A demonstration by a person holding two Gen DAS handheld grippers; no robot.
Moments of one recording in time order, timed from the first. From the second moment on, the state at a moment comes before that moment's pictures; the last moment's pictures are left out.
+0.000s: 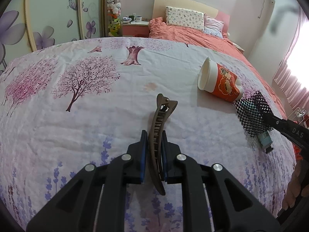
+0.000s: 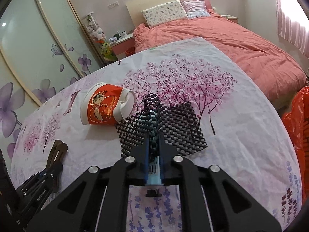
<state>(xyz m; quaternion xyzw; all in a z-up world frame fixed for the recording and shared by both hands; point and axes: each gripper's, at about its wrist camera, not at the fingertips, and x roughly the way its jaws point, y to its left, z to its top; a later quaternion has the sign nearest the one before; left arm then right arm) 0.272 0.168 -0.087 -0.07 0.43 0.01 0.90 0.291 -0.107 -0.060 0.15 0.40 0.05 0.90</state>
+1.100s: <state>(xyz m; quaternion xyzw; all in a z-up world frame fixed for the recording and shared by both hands) 0.237 0.089 -0.008 -0.05 0.37 -0.06 0.93 0.204 -0.198 0.000 0.17 0.29 0.02 0.94</state>
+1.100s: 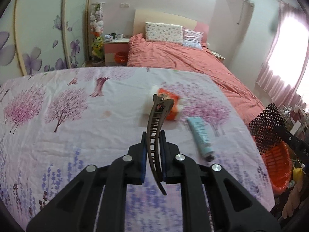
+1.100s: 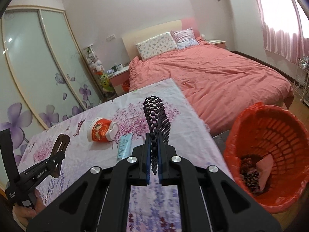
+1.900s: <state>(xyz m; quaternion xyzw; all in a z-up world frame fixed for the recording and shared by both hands) 0.194 -0.091 0.024 0.05 0.33 -0.20 0.92 0.134 -0.294 -0.001 0.15 0.23 -0.10 0.96</state>
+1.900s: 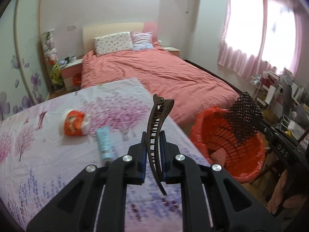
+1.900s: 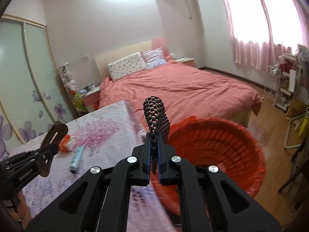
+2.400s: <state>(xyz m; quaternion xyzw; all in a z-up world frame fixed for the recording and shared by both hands) 0.184 -0.192 0.004 0.10 0.34 -0.27 0.90 0.120 -0.348 -0.016 0.17 0.22 -0.15 0.95</state>
